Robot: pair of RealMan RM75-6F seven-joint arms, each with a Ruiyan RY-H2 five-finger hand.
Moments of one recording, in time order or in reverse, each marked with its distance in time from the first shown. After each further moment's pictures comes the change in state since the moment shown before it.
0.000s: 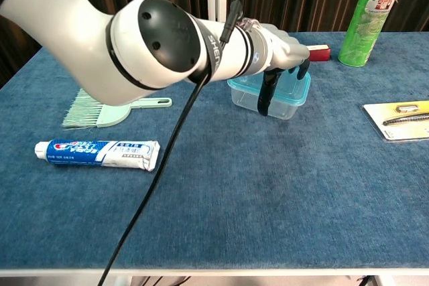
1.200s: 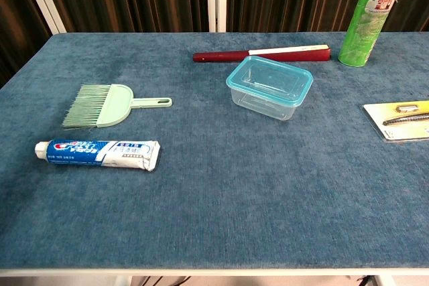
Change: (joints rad) left arm 1.070 0.595 0.361 -0.572 0.911 0.943 -0.597; right arm -0.003 -0.083 -0.023 0.264 -0.104 0.053 0.260
